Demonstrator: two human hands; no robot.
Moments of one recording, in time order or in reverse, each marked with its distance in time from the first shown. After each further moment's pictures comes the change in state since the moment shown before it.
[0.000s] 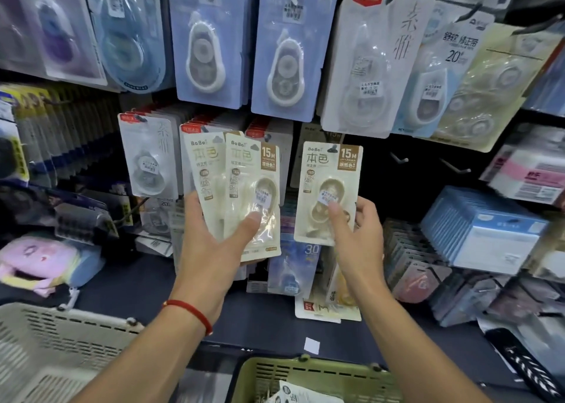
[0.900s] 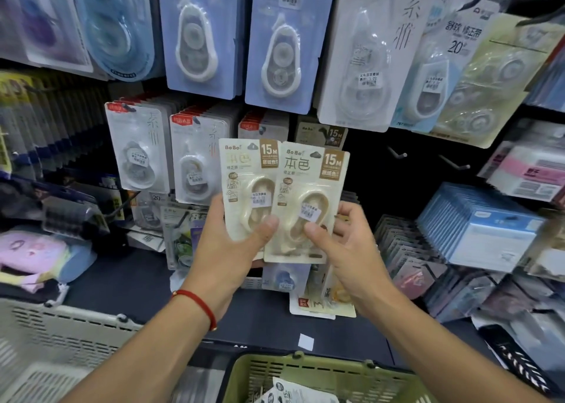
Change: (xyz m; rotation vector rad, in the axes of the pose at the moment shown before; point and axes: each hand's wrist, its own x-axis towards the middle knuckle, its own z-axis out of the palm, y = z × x) left_hand 0.003 -0.019 0.017 -0.099 -0.210 -0.093; right_hand -0.024 -0.021 -0.019 0.165 -0.380 0.135
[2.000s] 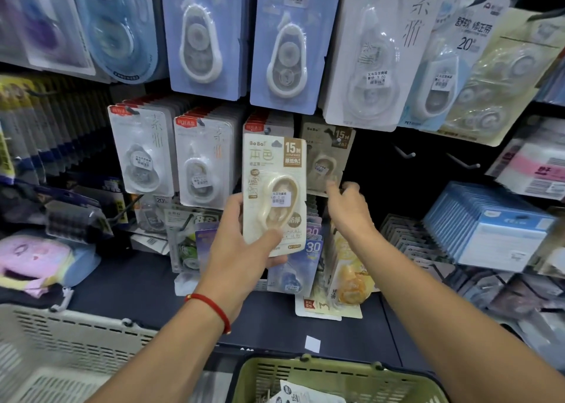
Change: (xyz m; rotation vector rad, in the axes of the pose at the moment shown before) left_hand 0.006 -0.003 0.004 0.023 -0.012 -0.072; right_hand 0.117 0.027 -0.003 -0.611 0.265 0.192
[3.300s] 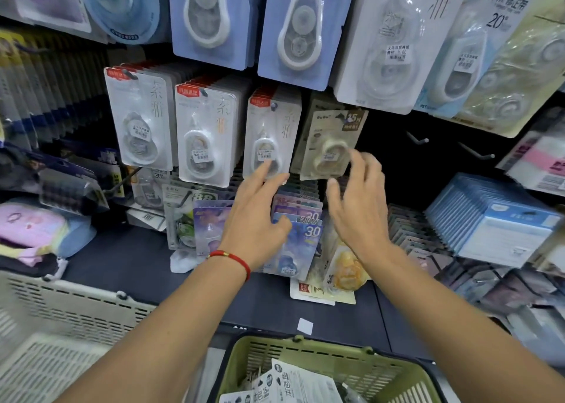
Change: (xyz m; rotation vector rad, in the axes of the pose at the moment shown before) left_hand 0.029 -0.015 0.005 0.905 -0.070 0.223; right_hand -0.038 0.010 -0.015 -0.383 0.250 -0.576
